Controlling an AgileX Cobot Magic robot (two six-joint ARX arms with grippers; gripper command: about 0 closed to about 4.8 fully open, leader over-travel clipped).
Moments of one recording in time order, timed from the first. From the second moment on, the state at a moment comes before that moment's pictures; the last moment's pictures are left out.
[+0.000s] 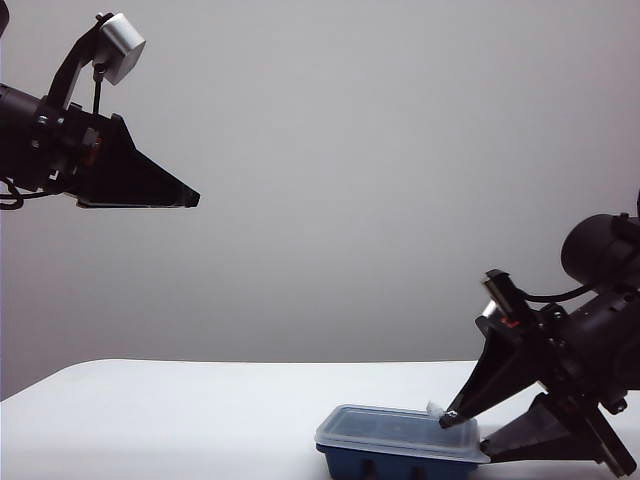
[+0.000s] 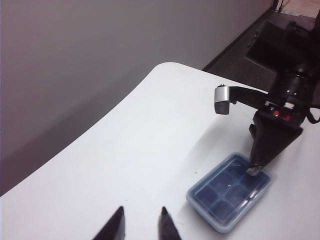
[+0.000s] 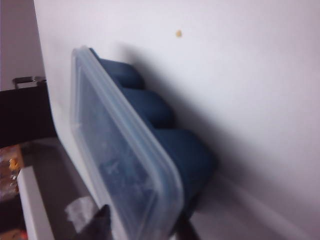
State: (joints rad) left arm -0.21 1.33 0.53 0.40 0.76 0.34; right arm 0.19 1.96 0.74 0.06 -0.92 0.36
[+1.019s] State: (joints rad) left arm -0.21 1.33 0.53 0.43 0.89 0.47; right arm 0.19 1.81 1.06 0.03 -1.32 0.64
